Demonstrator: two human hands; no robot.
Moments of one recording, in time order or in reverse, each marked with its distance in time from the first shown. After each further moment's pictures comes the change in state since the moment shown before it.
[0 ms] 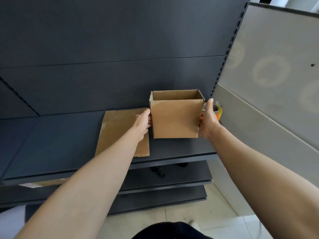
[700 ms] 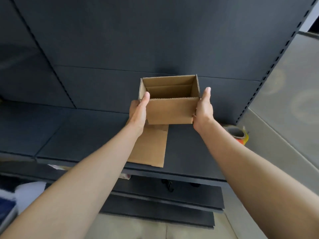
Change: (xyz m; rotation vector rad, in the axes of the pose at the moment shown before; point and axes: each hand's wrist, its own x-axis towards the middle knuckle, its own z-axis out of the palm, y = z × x) left_hand -0.018 0.045 -0.060 -0.208 0.361 0.283; right_hand -0.016 -0.042 0.109 -0.077 -0.196 -0.177
